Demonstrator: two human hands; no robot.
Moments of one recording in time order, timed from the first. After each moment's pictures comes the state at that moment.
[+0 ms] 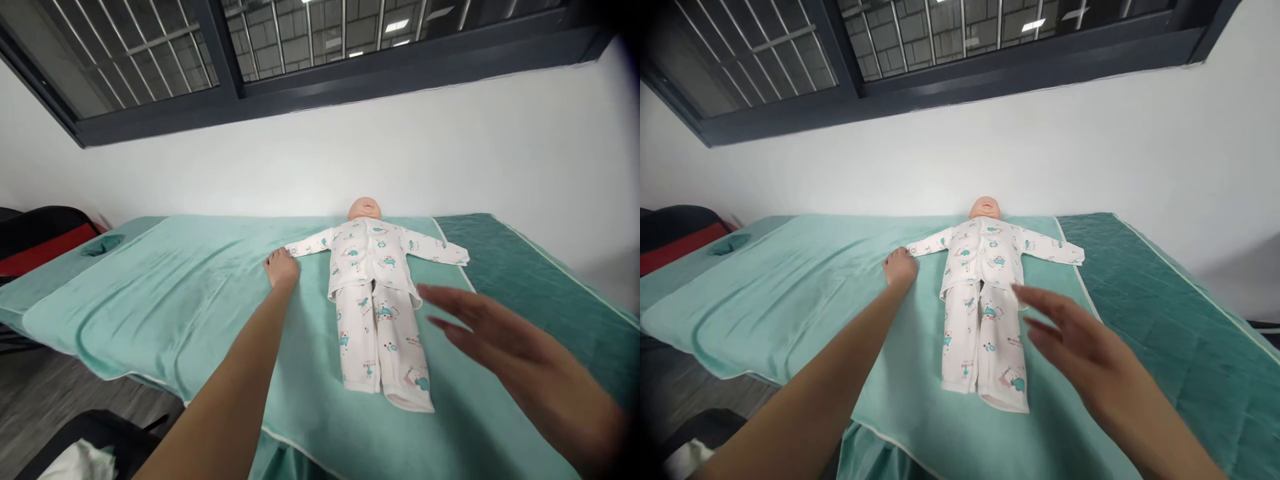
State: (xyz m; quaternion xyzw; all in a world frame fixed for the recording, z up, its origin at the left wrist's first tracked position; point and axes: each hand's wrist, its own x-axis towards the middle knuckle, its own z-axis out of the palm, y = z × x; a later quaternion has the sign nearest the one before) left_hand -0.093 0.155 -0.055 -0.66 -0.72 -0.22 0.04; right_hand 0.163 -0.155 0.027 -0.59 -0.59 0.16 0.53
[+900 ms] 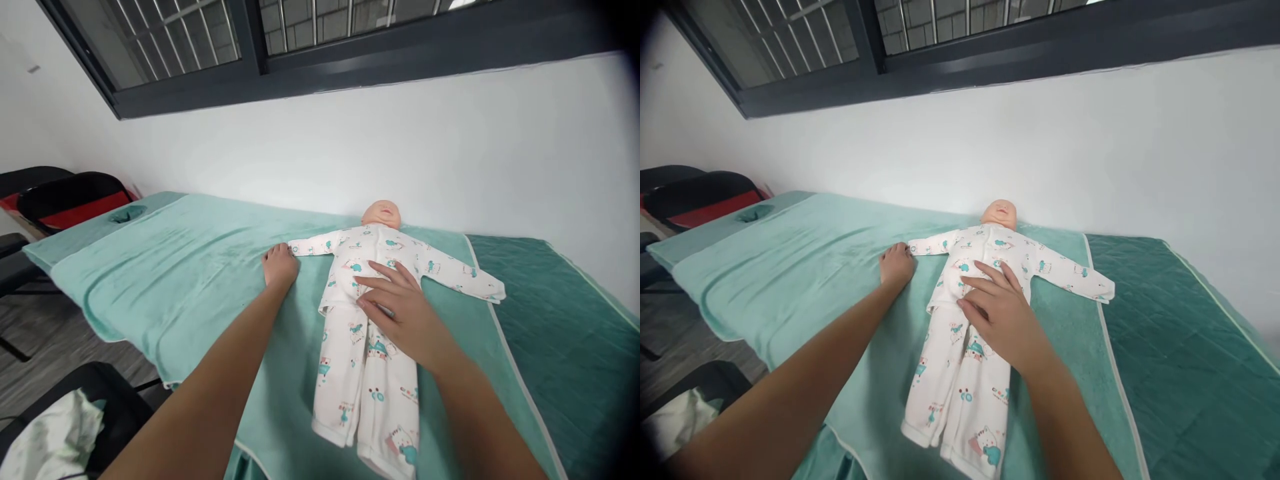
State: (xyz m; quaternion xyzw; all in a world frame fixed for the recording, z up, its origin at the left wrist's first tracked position) left_hand -0.087 0.156 -0.059 -0.65 -0.73 -0.22 0.07; right_hand 0.166 -0.019 0.001 -0.47 -0.82 0.04 0.33
